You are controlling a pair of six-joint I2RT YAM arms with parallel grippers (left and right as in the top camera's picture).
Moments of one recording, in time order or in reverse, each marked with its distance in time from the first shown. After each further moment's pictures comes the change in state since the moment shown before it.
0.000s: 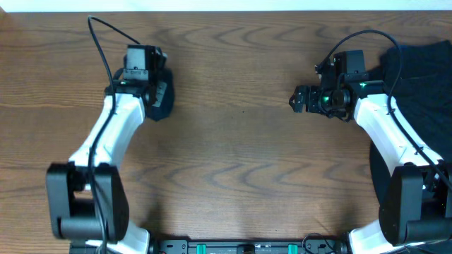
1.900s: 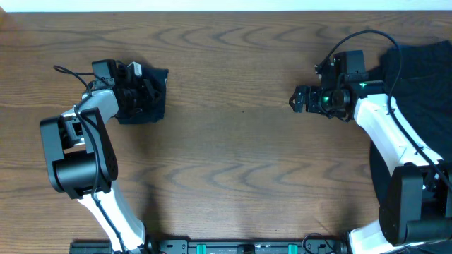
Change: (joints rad) left arm 0.272 0.349 0.017 0.206 0.895 -0.578; right arm 0.000 0.000 0.000 0.000 0.000 0.000
